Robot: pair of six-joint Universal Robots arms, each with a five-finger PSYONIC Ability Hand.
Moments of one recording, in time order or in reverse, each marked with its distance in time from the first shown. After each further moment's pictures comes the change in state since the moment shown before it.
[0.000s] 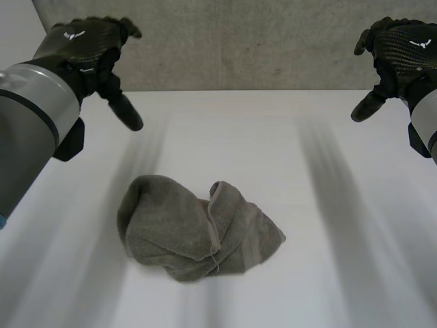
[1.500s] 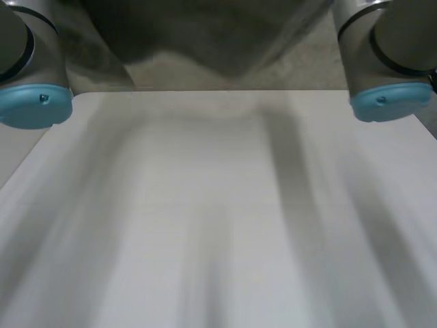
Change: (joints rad) left arm 0.122 -0.245 0.270 0.548 -0.167 0.115; right arm 0.196 0.507 -0.824 -0.089 0.053 -0.218; left_hand 1.144 1.213 1.290 1.246 1.240; right_hand 0.997 1.084 1.088 1.082 1.058
